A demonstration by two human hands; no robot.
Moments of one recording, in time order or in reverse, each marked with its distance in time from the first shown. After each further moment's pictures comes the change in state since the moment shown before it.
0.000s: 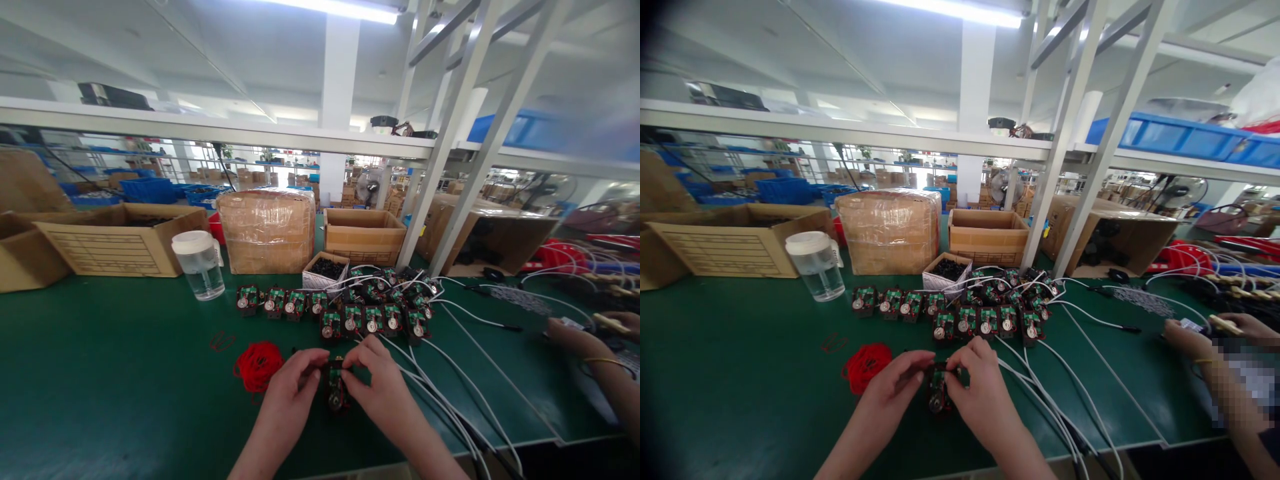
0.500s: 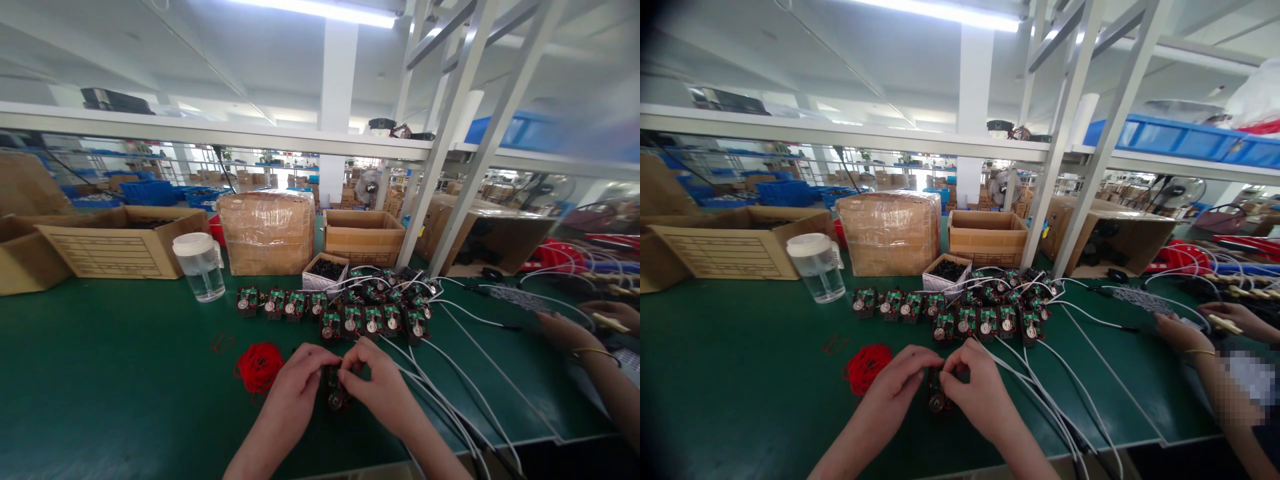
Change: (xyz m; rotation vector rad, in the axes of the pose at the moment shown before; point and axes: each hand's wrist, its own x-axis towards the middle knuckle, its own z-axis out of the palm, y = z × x) left_hand 0.004 0.019 -0.005 0.097 -0.116 0.149; right_hand 0.006 -0.010 -0.003 0.189 -0.070 0.079
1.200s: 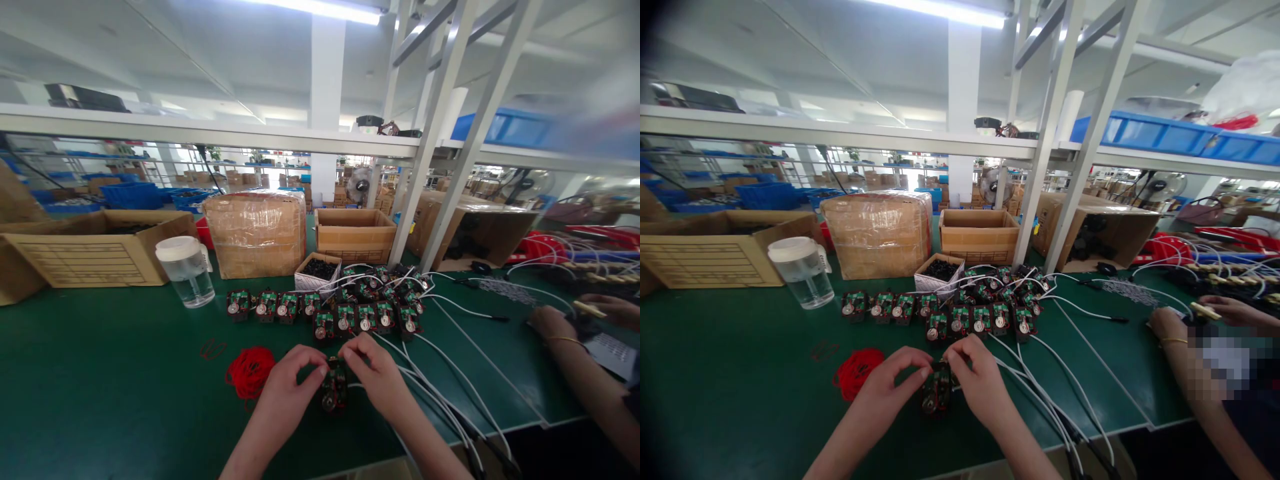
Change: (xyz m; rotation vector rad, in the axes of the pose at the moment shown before) left_hand 0.010 -0.001 0.000 0.007 0.030 -0.097; right_hand 0.003 0.023 -0.004 0.096 0.078 -0.044
